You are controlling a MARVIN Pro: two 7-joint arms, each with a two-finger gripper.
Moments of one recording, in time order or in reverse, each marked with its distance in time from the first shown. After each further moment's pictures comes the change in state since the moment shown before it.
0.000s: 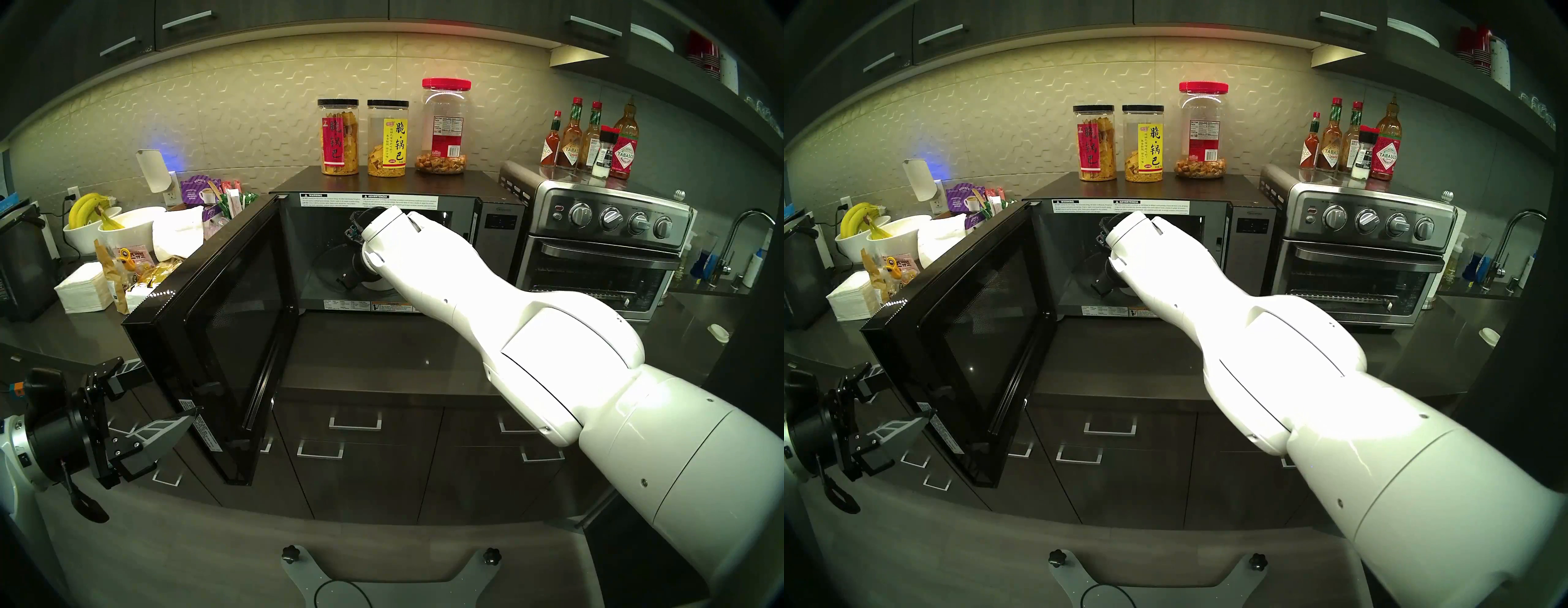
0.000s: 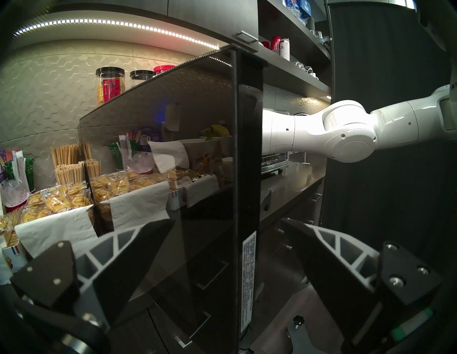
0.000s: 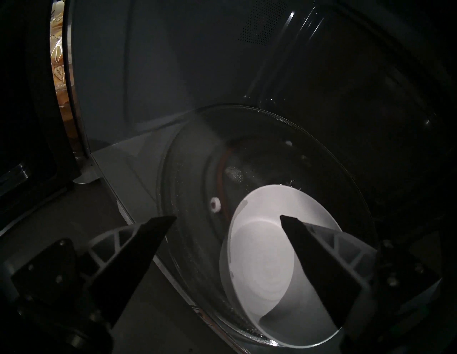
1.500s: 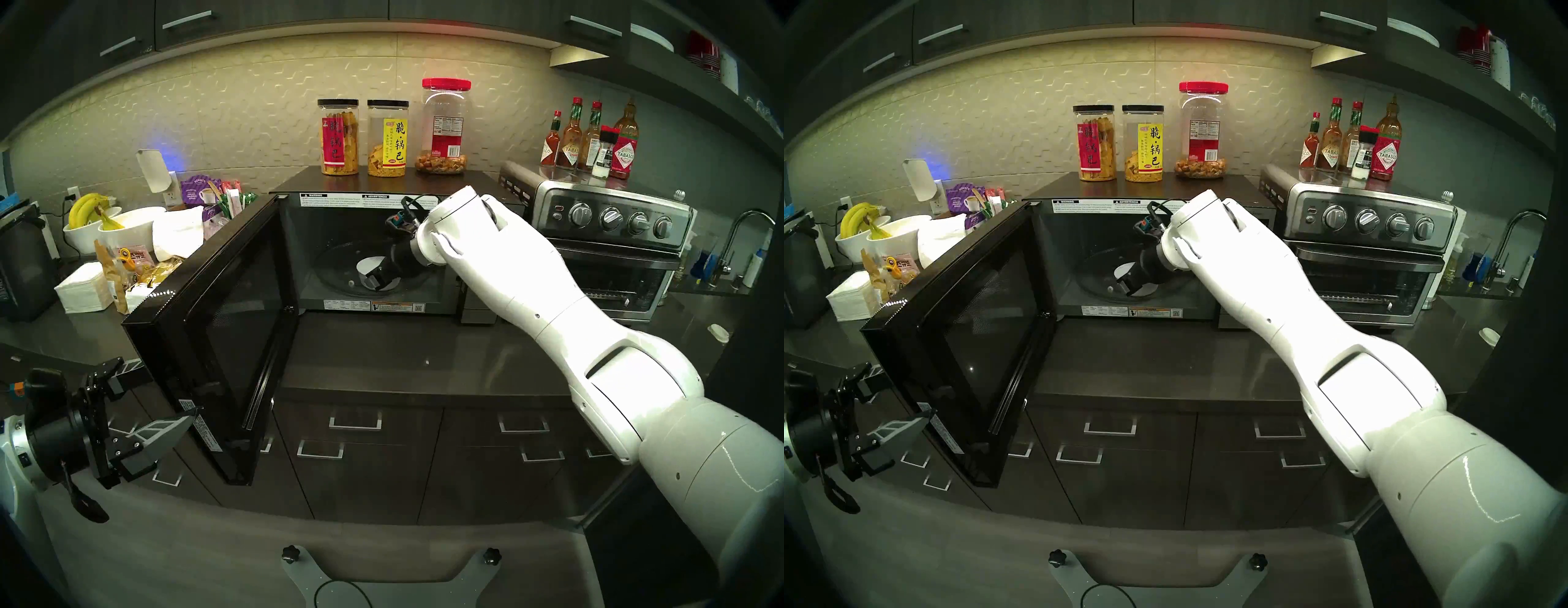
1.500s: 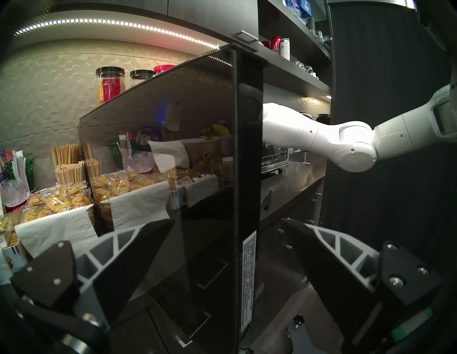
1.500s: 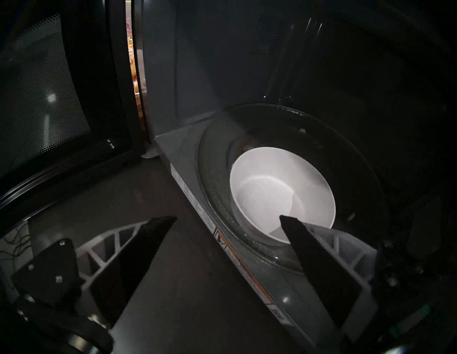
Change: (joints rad) left arm 0.000 0.000 0.000 0.000 0.001 0.000 0.000; right arm -0.177 0.402 0.078 -0.607 0.076 0.218 0.348
